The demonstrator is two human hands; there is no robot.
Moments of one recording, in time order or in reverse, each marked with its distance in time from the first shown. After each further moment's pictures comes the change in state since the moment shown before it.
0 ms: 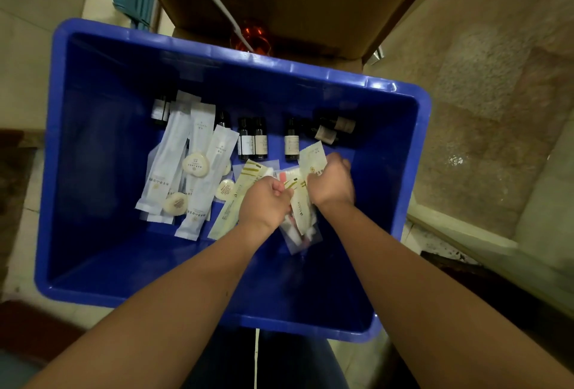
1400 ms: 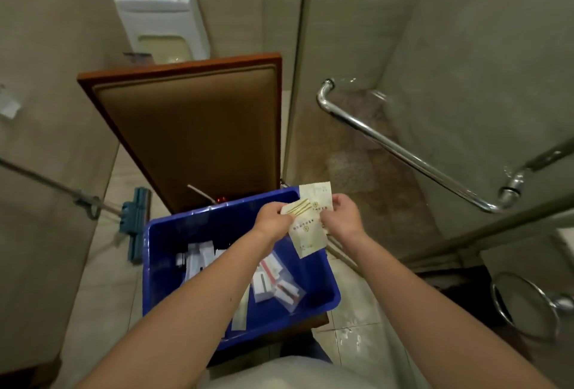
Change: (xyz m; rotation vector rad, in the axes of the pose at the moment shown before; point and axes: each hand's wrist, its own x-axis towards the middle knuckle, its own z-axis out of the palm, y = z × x) left_hand -0.247 0.165 -0.079 0.083 -0.339 0.415; right_hand -0.261 -0.008 -0.185 0.829 0.391 -0.064
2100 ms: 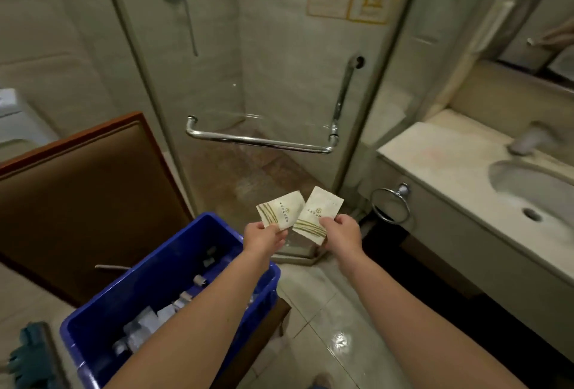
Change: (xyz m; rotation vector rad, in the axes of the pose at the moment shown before) left_hand -0.119 -0.032 0.092 -0.079 -0.282 0.034; right_hand -0.179 0.089 -0.089 0.549 0.605 0.166
